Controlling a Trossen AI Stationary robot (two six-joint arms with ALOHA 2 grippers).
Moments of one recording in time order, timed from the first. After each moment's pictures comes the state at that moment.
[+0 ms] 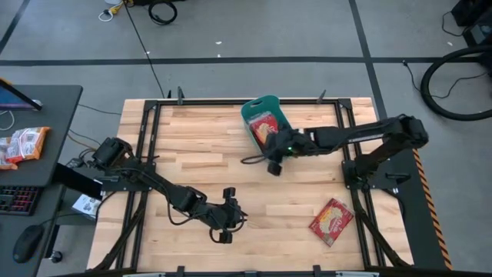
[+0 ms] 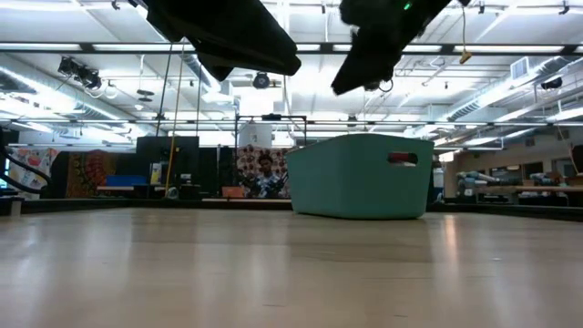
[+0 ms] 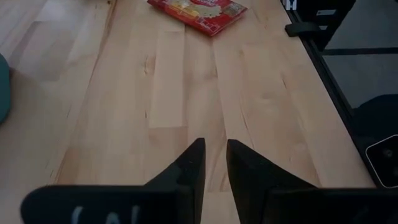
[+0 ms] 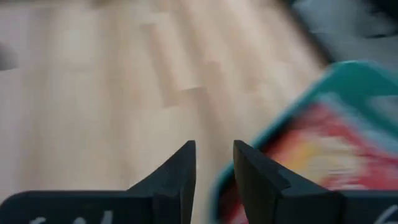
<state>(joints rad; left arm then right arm) -0.51 1.74 1.05 0.08 -0.38 -0.29 0.01 1.43 1.08 -0.38 0.31 0.16</state>
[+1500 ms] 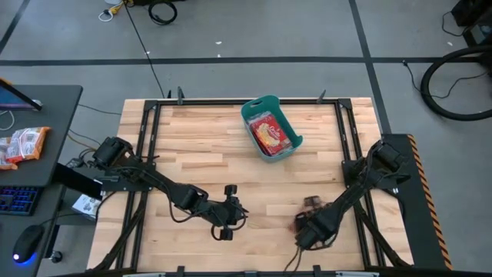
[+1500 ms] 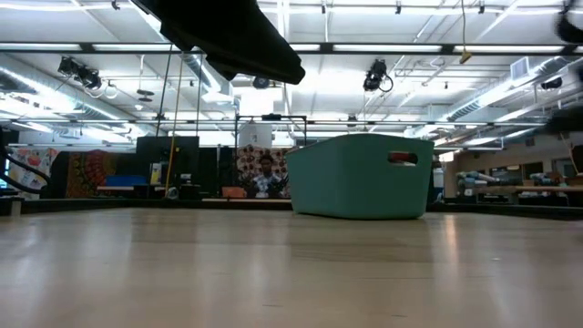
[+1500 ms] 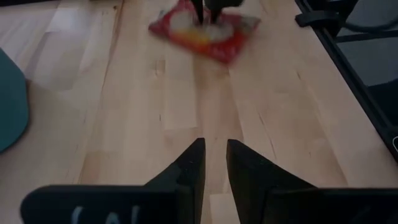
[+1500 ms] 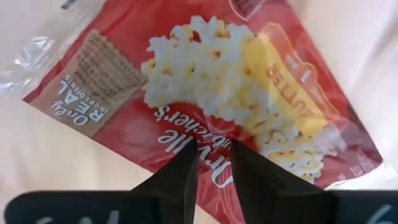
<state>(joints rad) -0.49 1.74 1.05 0.06 -0.38 -0.20 0.74 1.86 1.10 -0.96 -0.04 0.63</state>
